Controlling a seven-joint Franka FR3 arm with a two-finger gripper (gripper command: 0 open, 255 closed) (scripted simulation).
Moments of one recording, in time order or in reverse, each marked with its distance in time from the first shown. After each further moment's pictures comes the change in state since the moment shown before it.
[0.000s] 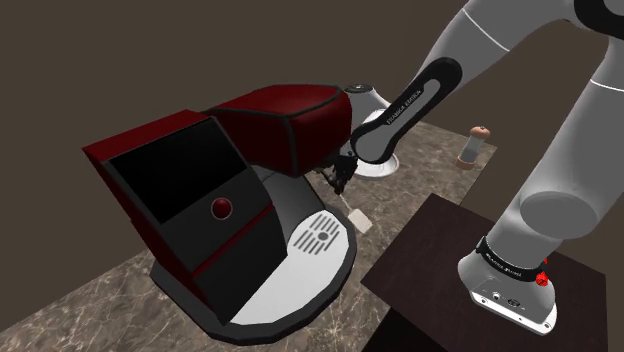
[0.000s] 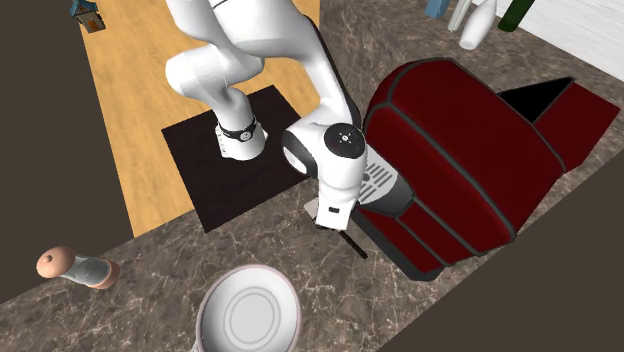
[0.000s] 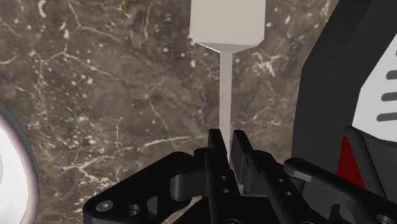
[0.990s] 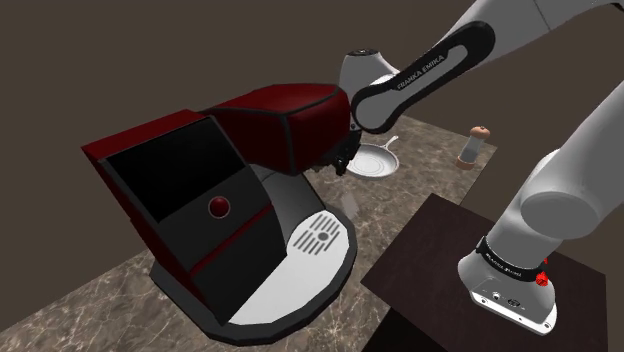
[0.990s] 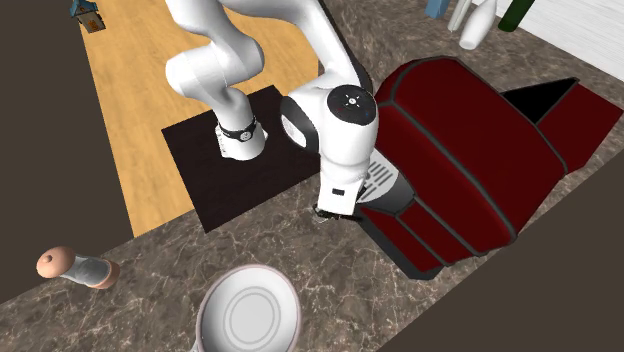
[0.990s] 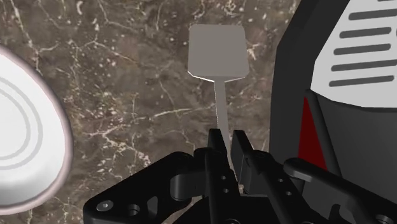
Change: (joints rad) arm 0.007 -0.180 0.000 0.048 0.080 -0.222 -0.061
